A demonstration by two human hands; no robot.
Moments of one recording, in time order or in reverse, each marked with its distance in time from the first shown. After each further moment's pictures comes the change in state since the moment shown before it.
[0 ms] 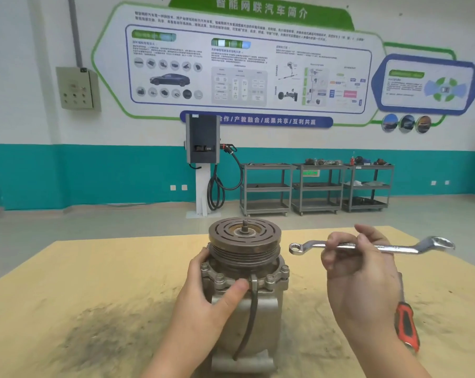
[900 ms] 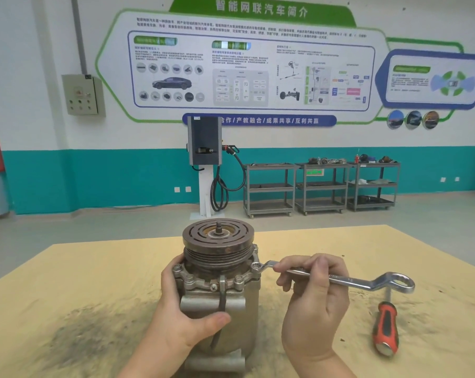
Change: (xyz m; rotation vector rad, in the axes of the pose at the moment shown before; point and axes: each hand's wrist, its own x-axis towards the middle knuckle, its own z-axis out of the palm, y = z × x) left_hand -0.006 -0.014 0.004 -0.058 -0.057 0.039; right_hand -0.030 0.023 0.000 -0.163 -0.030 -0.330
